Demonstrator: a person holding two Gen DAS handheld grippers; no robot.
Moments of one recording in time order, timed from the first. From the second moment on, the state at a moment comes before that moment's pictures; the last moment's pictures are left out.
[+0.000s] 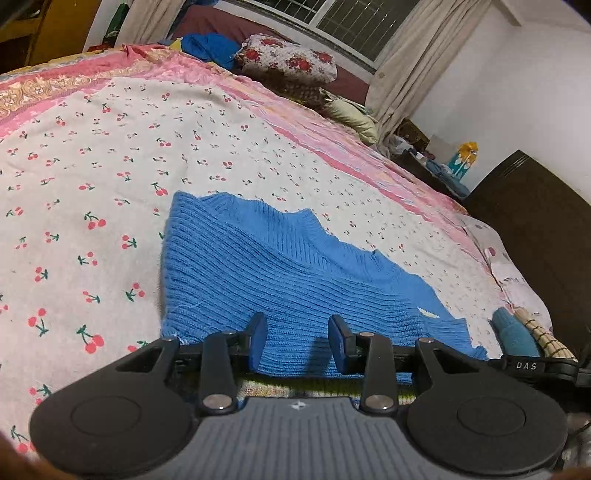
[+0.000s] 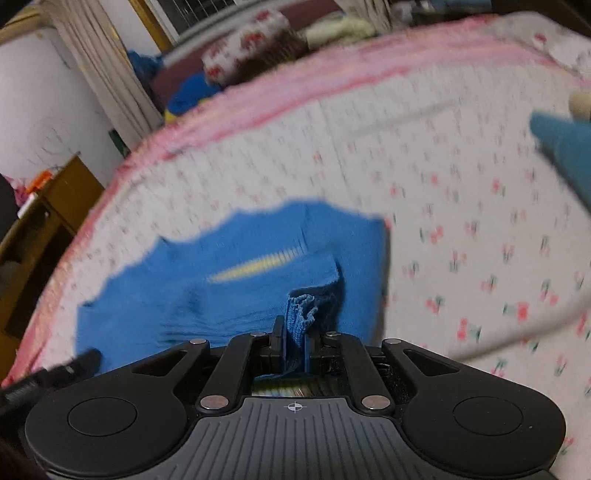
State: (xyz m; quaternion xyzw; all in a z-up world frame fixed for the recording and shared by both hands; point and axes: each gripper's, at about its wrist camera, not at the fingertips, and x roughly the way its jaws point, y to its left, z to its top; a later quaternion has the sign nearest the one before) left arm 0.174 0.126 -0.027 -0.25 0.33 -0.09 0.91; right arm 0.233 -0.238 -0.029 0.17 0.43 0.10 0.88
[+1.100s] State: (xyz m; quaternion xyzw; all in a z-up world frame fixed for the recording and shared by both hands) left arm 0.174 0.136 -0.016 -0.23 0.31 -0.06 0.92; right arm 0.239 -0.241 -0.001 0.09 0.38 0.07 0.92
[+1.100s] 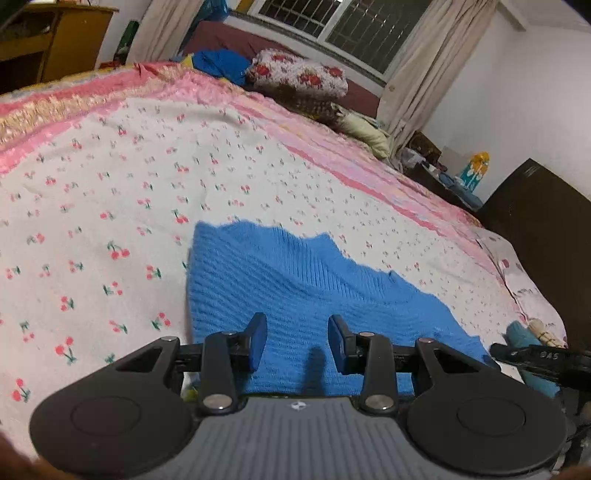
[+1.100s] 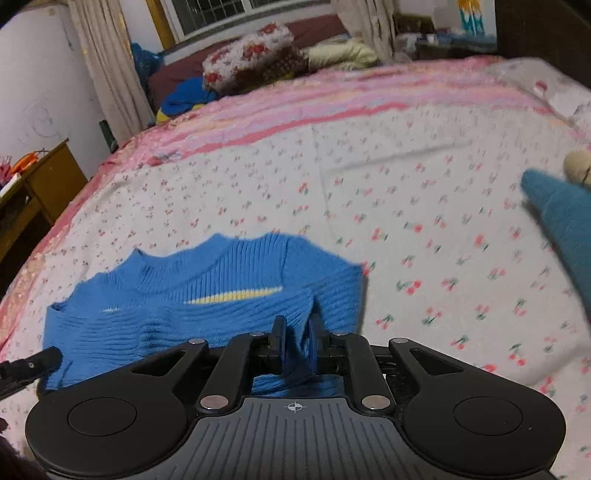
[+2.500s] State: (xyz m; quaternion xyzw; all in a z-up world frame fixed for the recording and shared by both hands) left arm 0.141 0.107 -0.018 -0.13 0.37 -0.03 0.92; right arm 0.180 -0.250 -0.029 0.08 0.37 0.10 0.92
